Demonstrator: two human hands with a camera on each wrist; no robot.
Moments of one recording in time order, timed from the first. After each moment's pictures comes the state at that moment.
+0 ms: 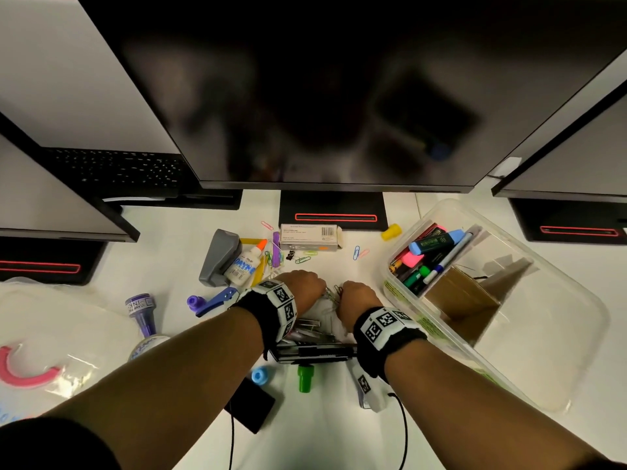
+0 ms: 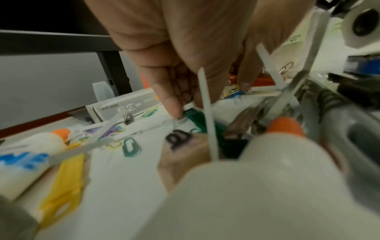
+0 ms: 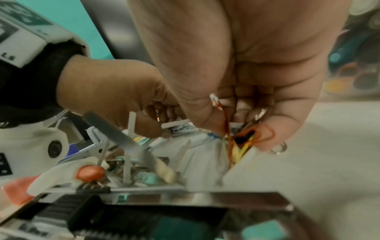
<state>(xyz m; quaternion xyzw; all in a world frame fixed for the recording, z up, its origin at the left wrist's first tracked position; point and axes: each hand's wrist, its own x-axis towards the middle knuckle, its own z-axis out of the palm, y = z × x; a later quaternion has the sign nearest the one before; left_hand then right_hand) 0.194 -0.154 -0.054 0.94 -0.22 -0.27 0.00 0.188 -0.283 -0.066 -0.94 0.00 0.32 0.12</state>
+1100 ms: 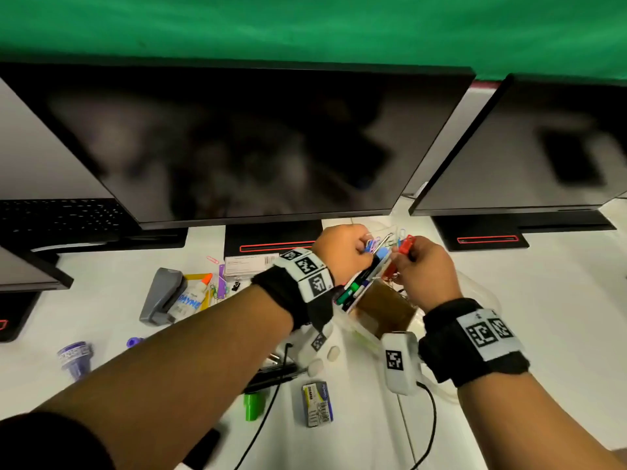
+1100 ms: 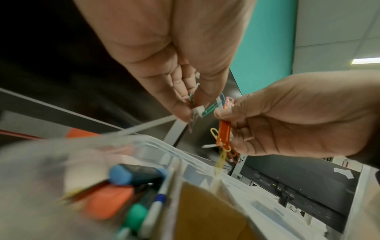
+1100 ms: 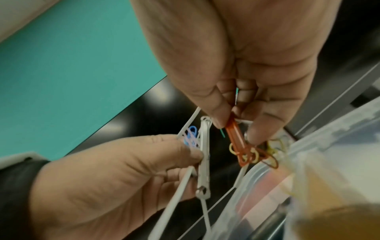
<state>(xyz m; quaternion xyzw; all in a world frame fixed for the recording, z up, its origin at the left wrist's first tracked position) 0.229 -0.289 0.069 0.91 -0.13 -0.08 0.39 0.193 -0.428 0.072 -0.90 0.17 -0.01 0.40</state>
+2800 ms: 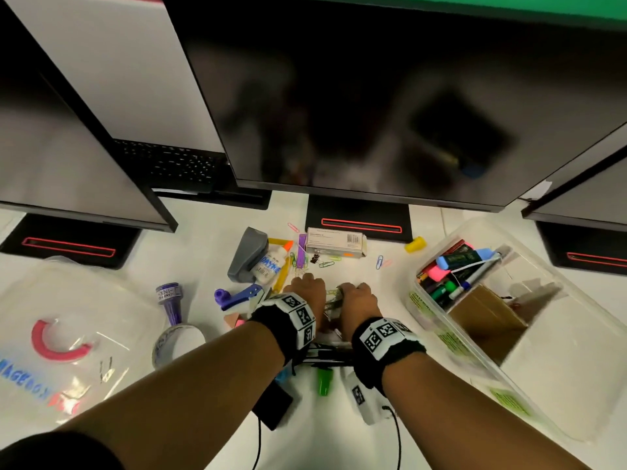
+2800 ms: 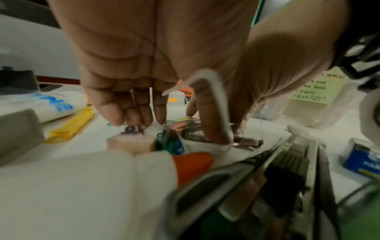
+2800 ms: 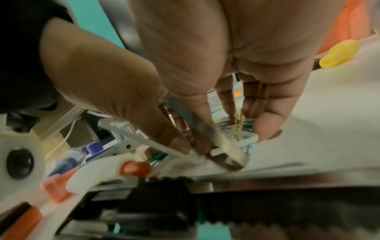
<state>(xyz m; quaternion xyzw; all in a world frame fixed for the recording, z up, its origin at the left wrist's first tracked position) 0.170 -0.137 -0.078 0.97 -0.03 -0.24 0.05 0.174 -0.249 -0.064 -0.95 -0.03 0.27 0.14</state>
